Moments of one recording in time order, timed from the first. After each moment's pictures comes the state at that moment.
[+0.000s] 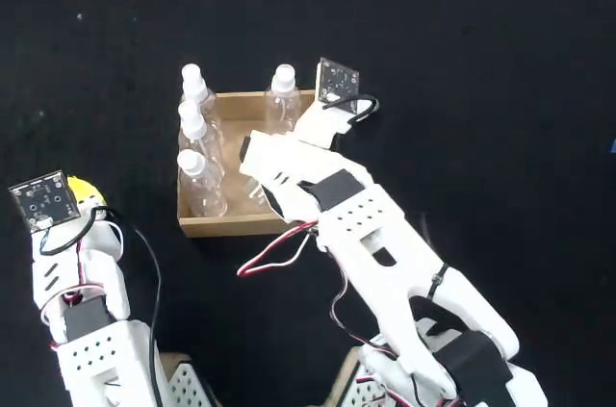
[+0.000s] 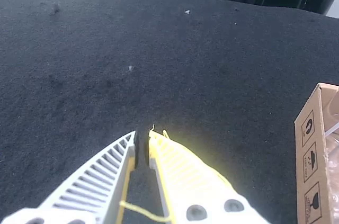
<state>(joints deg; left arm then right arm) -30.0 -88.8 96.5 20.6 -3.2 -31.5 -21.1 43.6 32.8 -45.1</state>
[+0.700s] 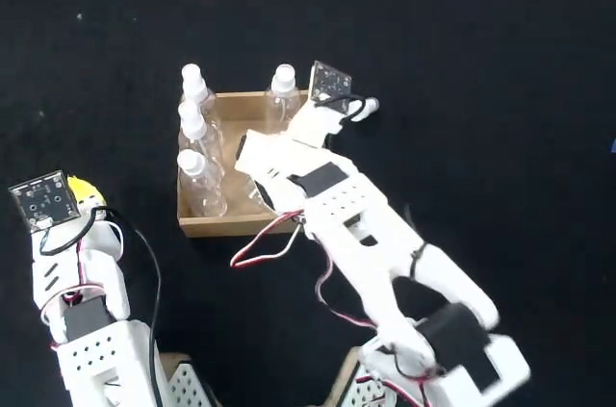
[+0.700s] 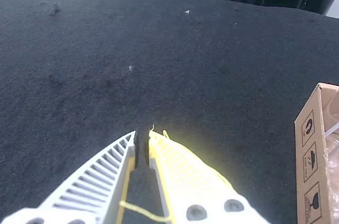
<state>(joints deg) -30.0 -88.8 96.5 20.6 -3.2 -31.5 -10.8 41.4 28.4 -48.0</state>
